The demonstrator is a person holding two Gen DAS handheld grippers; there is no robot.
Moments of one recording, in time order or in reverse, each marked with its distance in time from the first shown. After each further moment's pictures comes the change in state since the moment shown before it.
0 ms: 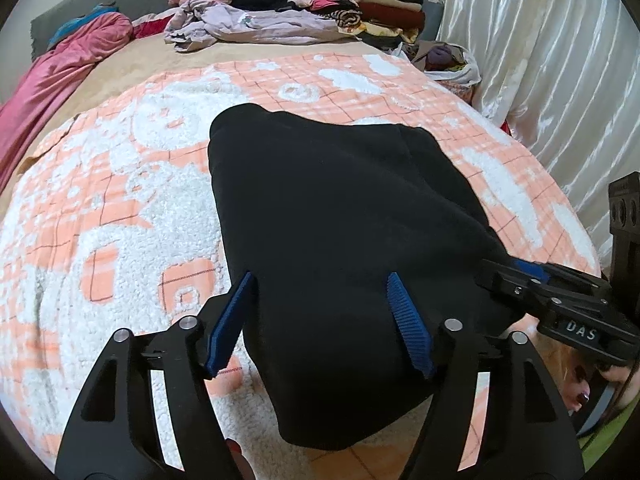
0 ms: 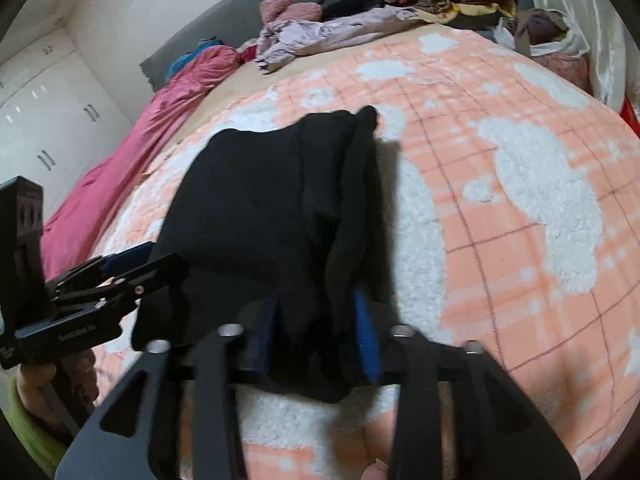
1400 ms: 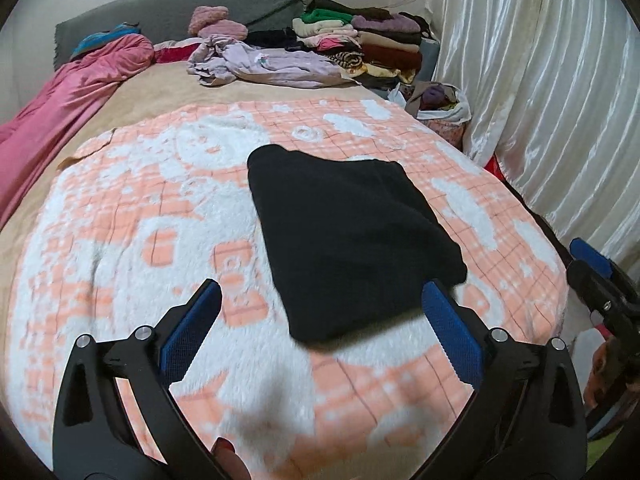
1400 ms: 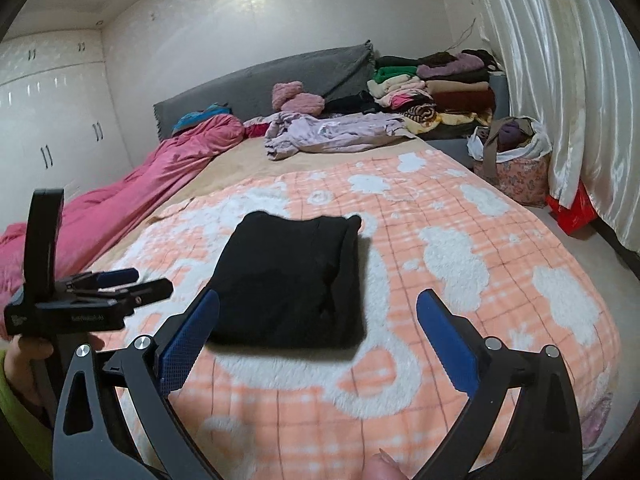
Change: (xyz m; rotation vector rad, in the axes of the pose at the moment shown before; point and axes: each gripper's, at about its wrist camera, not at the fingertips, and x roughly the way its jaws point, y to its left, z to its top) left arm -0.108 0.005 -0.042 -0.040 -0.143 -0.009; right arm -0.146 0.054 -0.053 -0.169 -0.338 -0.130
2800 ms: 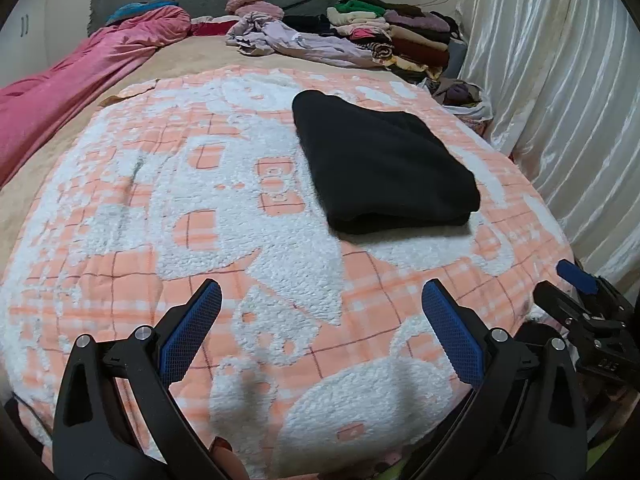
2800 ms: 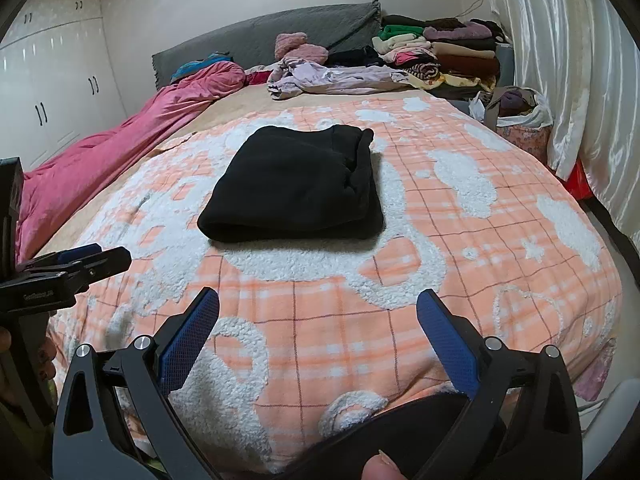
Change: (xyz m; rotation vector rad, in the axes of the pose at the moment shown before) left arm -0.033 0.016 -0.082 -0.099 0.031 0.064; right arm -0.002 0.021 -0.074 -0.036 0.161 -0.026
